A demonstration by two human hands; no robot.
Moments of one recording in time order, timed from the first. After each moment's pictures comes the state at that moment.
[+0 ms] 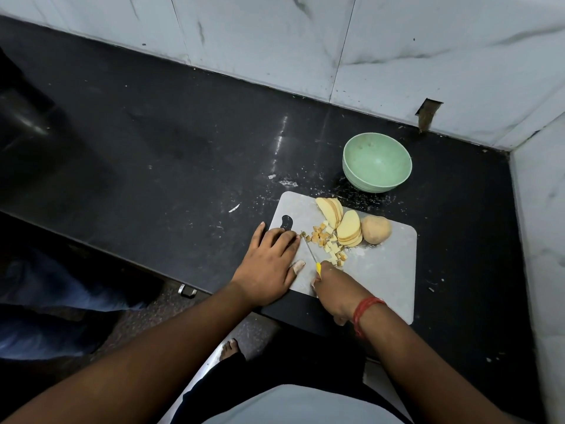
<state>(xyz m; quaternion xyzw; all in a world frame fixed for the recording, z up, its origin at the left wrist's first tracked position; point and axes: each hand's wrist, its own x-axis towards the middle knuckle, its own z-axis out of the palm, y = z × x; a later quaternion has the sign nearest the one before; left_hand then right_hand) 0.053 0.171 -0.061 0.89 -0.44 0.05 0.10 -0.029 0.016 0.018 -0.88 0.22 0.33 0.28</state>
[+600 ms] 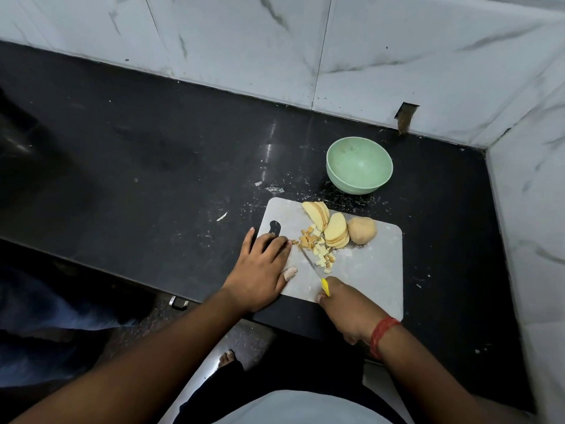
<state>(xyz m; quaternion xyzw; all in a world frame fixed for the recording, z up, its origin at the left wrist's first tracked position) 0.055 0.170 -0.061 0.89 -0.46 0.05 0.08 -0.067 -0.004 0.027 -0.85 0.25 0.29 0.36</state>
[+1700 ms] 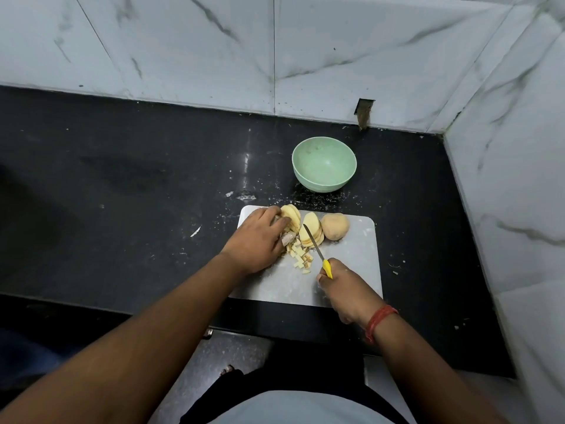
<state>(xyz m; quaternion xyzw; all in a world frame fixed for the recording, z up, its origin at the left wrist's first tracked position) 0.113 0.104 -0.020 0.85 -0.52 -0.03 0.12 -0.074 -0.035 0.028 -0.78 0.36 0.19 0.48</state>
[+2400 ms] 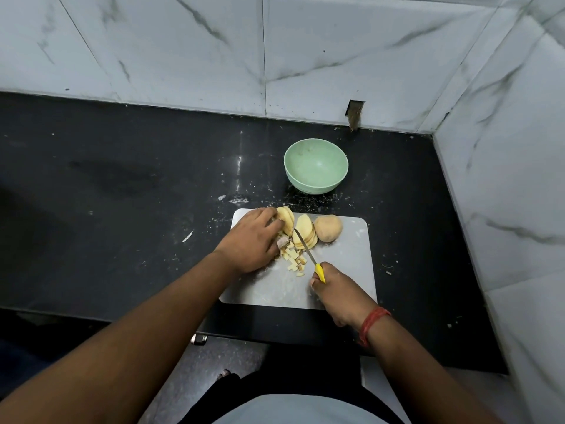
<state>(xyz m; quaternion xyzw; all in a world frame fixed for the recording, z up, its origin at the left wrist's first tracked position) 0.122 0.098 -0.023 0.82 -0.56 0.00 0.12 -0.075 -0.034 0.029 -0.80 0.34 0.20 0.45</state>
